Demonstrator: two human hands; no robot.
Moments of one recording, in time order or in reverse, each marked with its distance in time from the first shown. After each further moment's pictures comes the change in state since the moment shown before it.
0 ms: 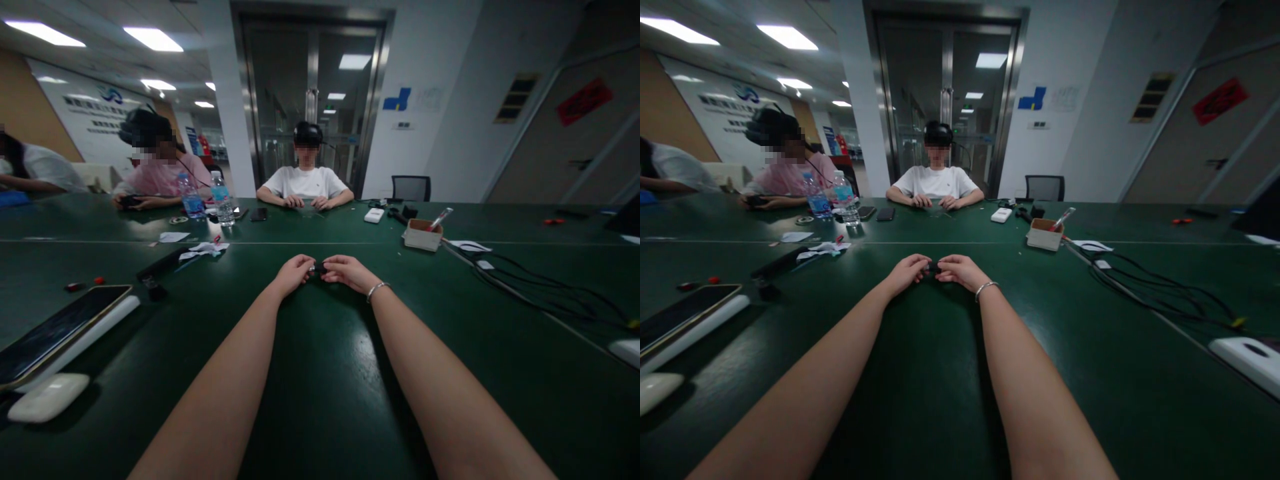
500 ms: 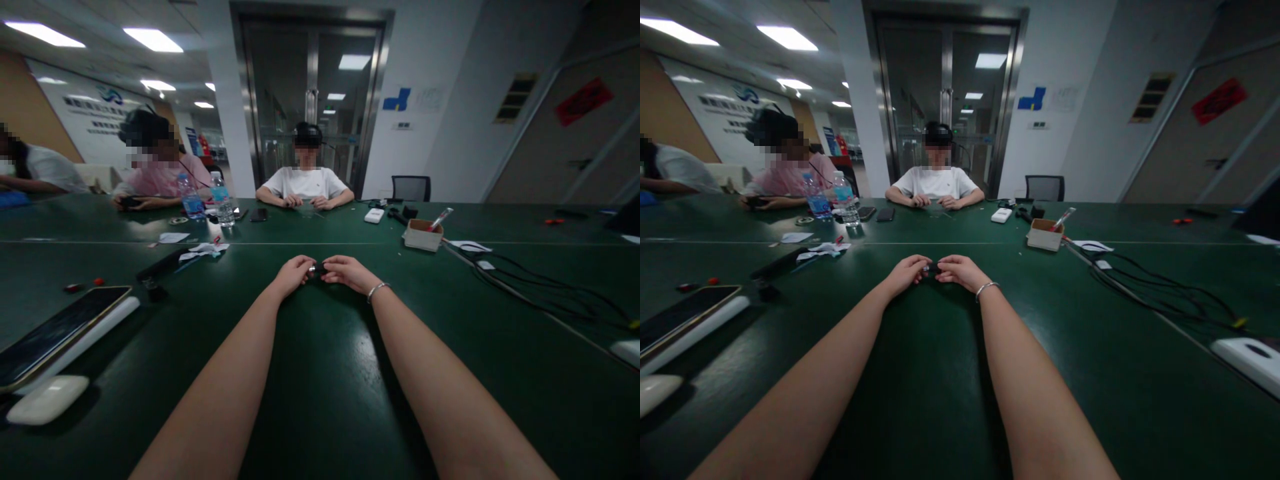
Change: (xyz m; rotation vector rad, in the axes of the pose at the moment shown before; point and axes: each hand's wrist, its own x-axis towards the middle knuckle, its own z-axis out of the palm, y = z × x) left_hand 0.001 -0.002 -0.001 -0.015 0.007 -0.006; right_hand 0.000 0.000 0.000 -0.006 -0.011 -0.002
